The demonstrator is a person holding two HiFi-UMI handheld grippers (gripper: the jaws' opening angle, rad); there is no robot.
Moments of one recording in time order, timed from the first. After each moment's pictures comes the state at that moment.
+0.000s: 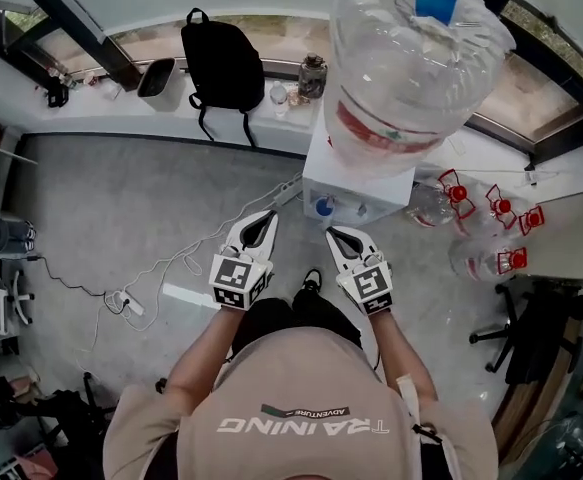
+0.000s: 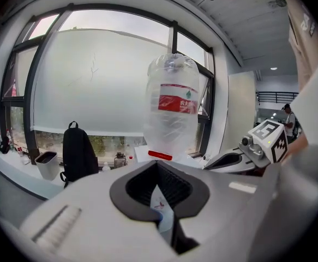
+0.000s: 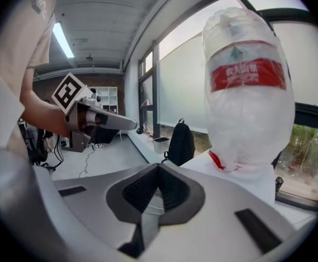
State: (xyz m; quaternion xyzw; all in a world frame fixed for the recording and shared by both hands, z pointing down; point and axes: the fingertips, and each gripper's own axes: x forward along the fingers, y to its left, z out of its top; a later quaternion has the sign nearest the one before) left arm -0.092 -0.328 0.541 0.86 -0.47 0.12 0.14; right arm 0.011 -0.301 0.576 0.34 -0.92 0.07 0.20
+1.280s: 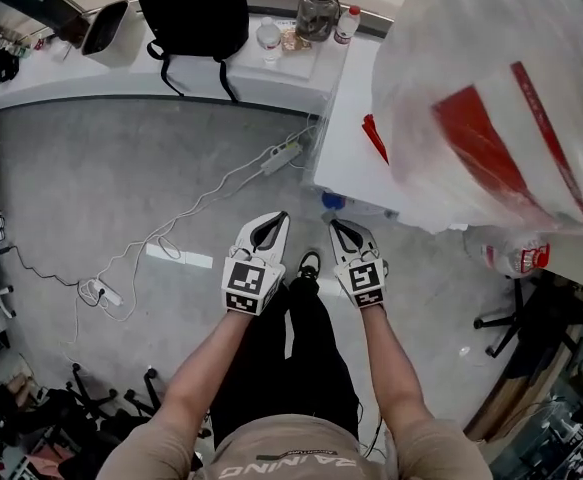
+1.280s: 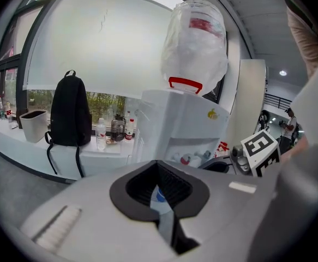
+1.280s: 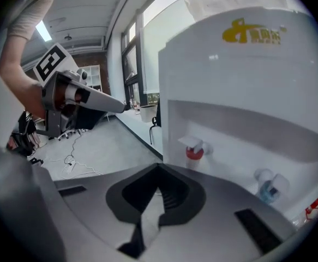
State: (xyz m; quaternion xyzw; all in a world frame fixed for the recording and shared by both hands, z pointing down) left arm -0.087 -0.390 0.794 0.85 -0.44 0.17 0.22; right arm 0.008 -0.368 0.861 0.37 -0.87 0.14 0.28
